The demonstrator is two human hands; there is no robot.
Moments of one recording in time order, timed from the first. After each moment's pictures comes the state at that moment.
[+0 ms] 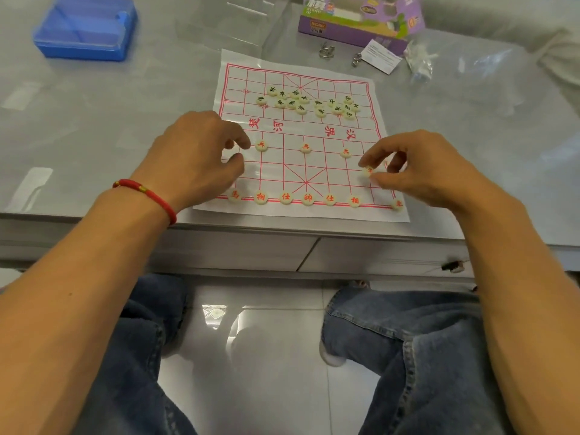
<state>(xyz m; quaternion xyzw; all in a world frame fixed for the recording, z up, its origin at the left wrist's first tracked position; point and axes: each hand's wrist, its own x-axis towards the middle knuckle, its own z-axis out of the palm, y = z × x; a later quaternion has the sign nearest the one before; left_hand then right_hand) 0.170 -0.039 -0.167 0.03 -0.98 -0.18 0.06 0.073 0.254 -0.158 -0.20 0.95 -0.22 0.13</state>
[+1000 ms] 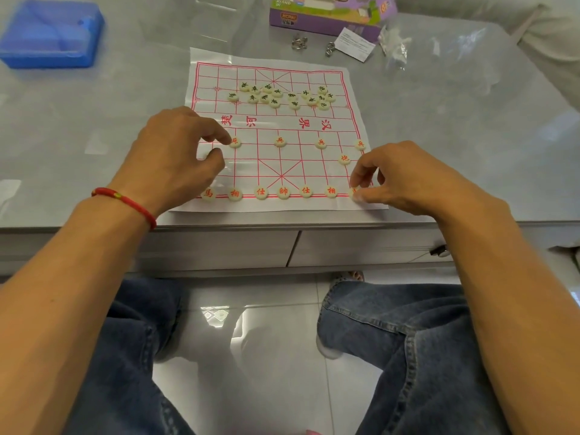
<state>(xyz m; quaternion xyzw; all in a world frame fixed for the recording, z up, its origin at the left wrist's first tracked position) 0.166 -0.025 -0.170 0.03 -0.97 -0.20 0.09 0.097 0.271 -0.164 -0.22 0.96 -0.11 0.15</state>
